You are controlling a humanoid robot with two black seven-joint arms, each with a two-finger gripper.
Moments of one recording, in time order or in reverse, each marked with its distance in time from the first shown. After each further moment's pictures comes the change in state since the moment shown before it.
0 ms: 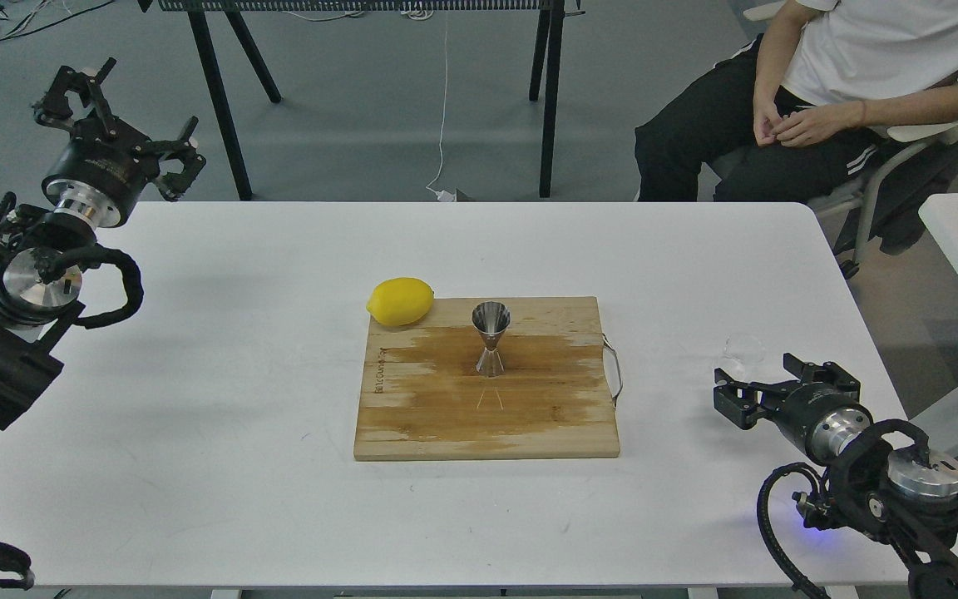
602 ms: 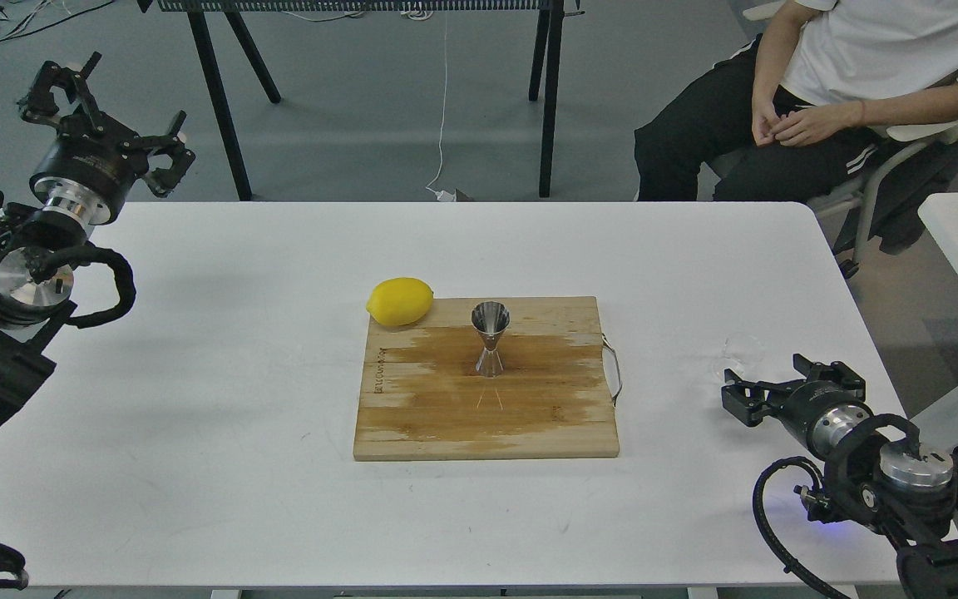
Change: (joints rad) left arm 0.001 0.009 0.000 0.000 0.001 -0.009 -0.017; right arm 0.070 0.035 -0.013 -0.156 -0.040 0.036 -0.003
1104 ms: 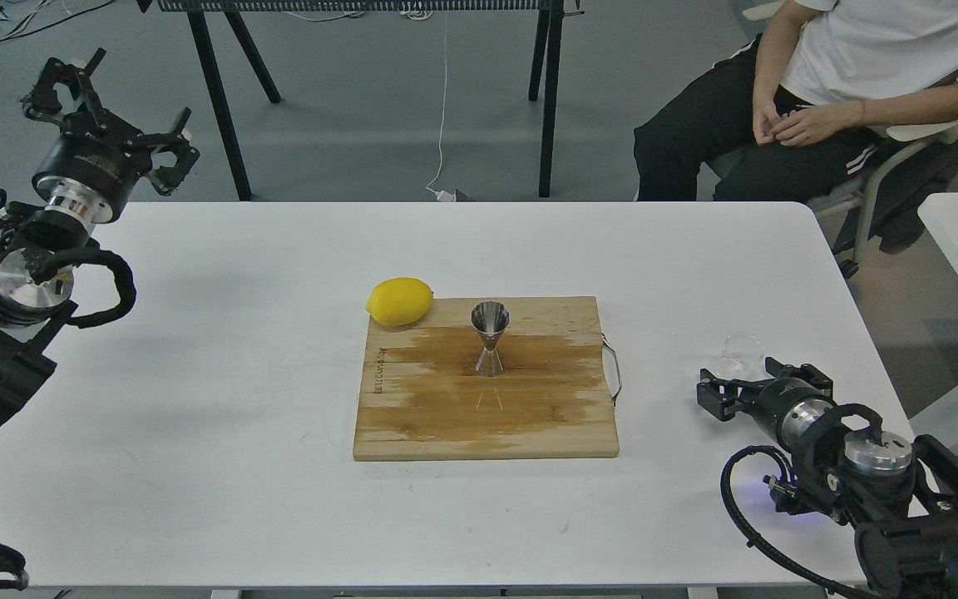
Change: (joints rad) left arm 0.000 0.000 0.002 -0.002 0.000 -0.030 0.000; right arm 0.079 0.092 -0.003 -0.156 -0.003 0.023 -0.022
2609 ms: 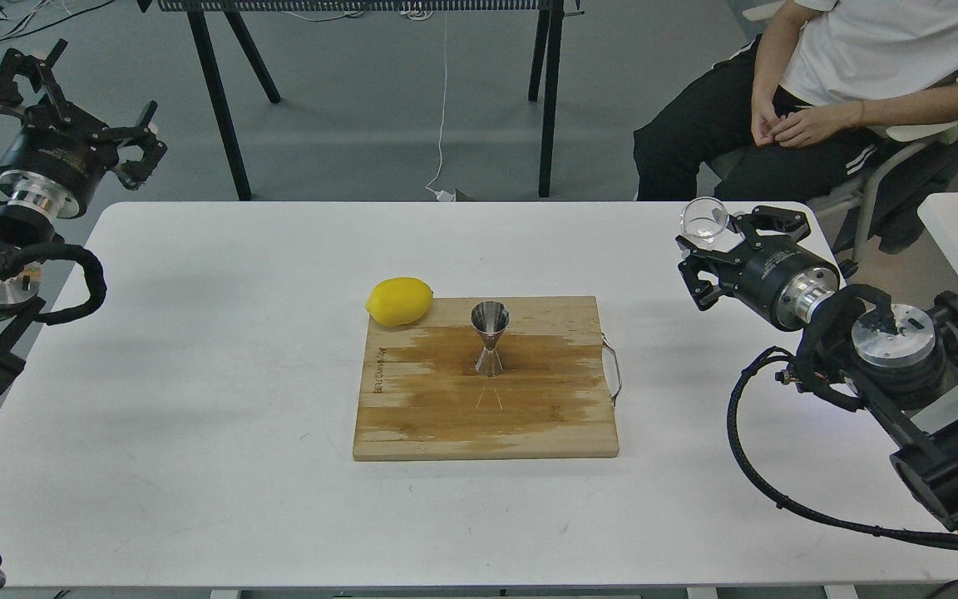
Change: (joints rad) left arm 0.001 0.052 -0.001 0.000 -0.001 0.008 -0.003; right arm 0.213 -0.177 -0.159 0.482 -0.260 -0.188 -0.035
